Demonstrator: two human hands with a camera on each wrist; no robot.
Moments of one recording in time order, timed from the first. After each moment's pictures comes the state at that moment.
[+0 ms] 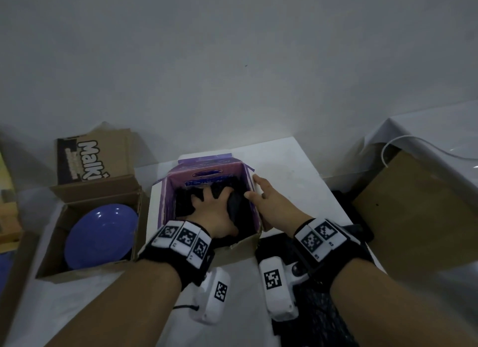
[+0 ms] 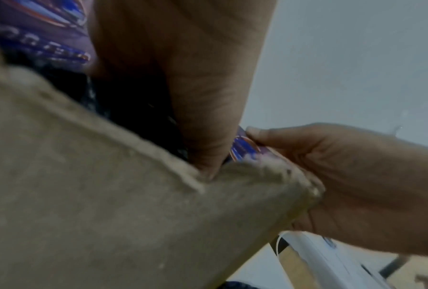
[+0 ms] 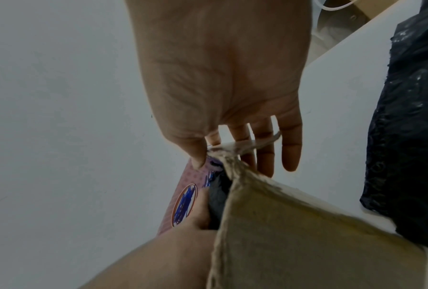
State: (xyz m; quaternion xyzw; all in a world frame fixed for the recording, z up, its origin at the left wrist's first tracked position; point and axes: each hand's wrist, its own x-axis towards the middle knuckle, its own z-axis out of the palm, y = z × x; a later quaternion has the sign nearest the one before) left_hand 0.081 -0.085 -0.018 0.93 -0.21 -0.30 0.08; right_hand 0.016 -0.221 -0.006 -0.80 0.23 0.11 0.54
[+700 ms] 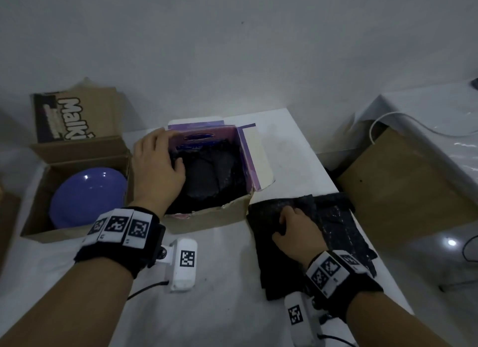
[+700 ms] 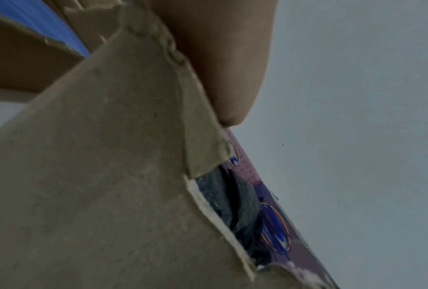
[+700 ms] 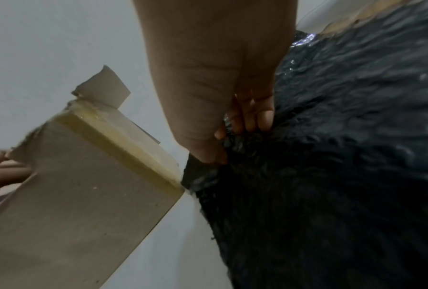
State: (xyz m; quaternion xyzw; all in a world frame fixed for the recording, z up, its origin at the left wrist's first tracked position) left_hand 0.093 -0.013 -0.023 0.92 -0.22 0.15 0.29; right_hand -0.103 -0.226 -0.068 -0.93 0.26 0.13 0.21
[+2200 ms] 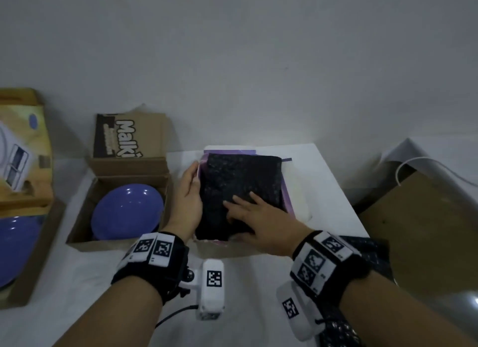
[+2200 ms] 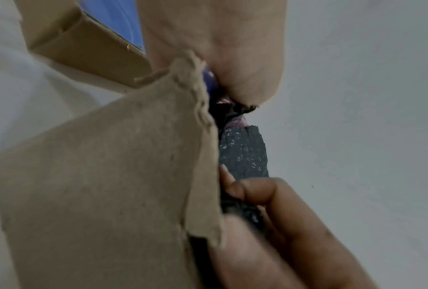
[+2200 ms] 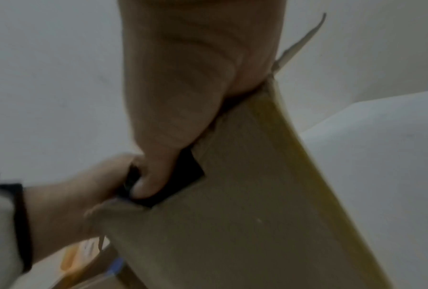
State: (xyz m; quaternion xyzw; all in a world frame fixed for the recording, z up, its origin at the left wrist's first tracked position) left_hand 0.090 0.000 -0.025 0.73 -0.06 -0.07 0.67; right_hand 0.004 -0.159 0.010 -0.96 -0.19 0.16 0.13
